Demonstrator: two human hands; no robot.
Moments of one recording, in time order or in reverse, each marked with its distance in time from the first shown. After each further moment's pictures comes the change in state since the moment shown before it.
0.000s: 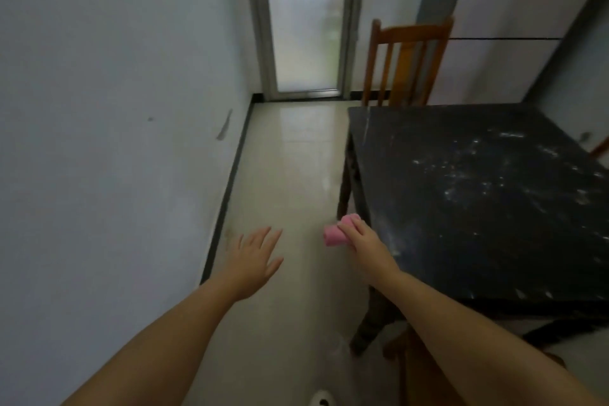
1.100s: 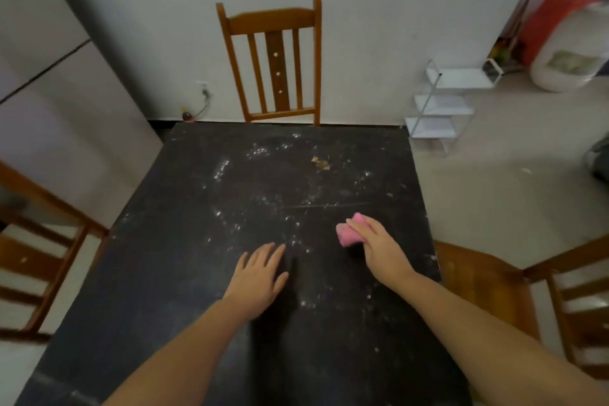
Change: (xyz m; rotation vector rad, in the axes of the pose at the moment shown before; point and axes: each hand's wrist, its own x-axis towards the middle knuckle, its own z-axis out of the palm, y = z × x) left_hand 0.512 0.336 -0.003 0.225 -0.282 1.414; right_hand 0.026 0.245 -0.157 0.014 0.818 1.328
